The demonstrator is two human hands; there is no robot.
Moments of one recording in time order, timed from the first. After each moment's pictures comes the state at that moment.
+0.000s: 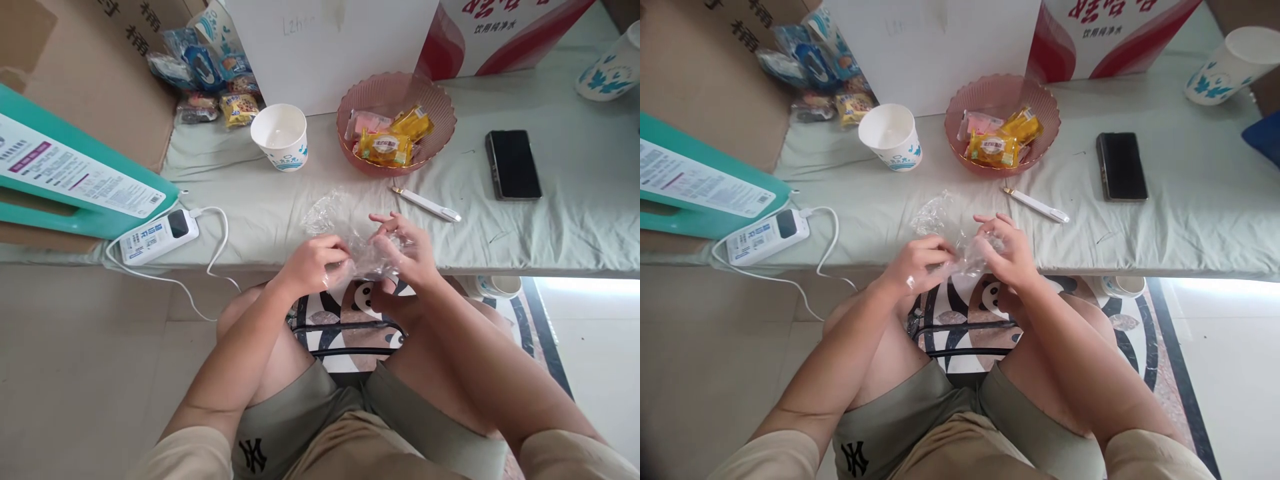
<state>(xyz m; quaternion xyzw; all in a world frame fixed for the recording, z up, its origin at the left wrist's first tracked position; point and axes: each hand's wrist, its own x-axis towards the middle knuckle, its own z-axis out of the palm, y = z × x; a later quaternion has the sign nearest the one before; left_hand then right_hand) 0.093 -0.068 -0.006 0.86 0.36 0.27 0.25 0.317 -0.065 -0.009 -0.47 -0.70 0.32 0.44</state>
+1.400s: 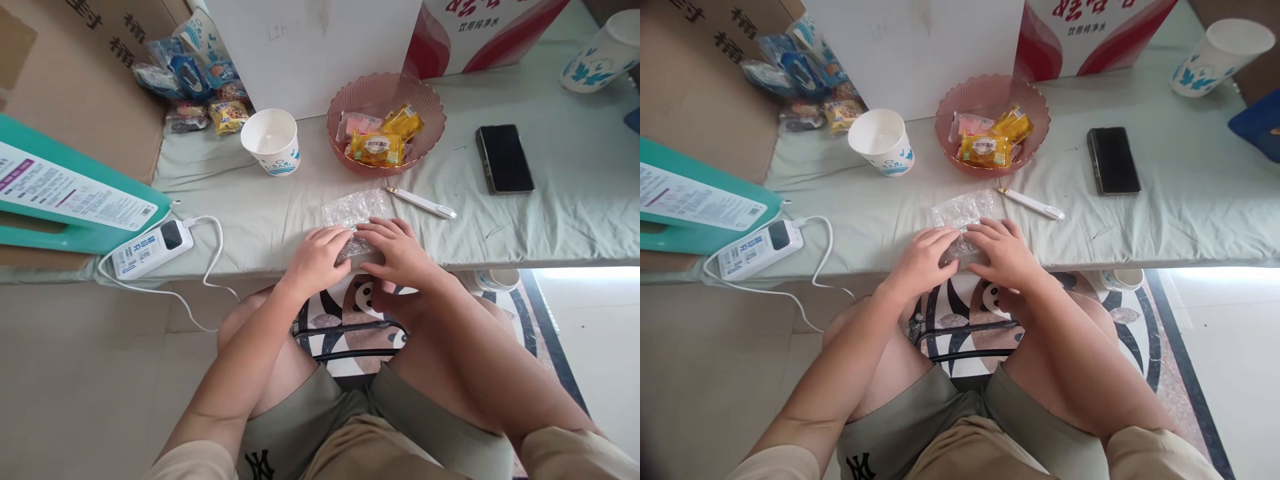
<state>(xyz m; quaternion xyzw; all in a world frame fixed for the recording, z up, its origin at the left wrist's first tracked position) 0.109 -0.059 -0.016 0.86 0.43 0.20 0.17 0.327 -0.066 -0.025 -0.47 -0.85 0.19 0.17</state>
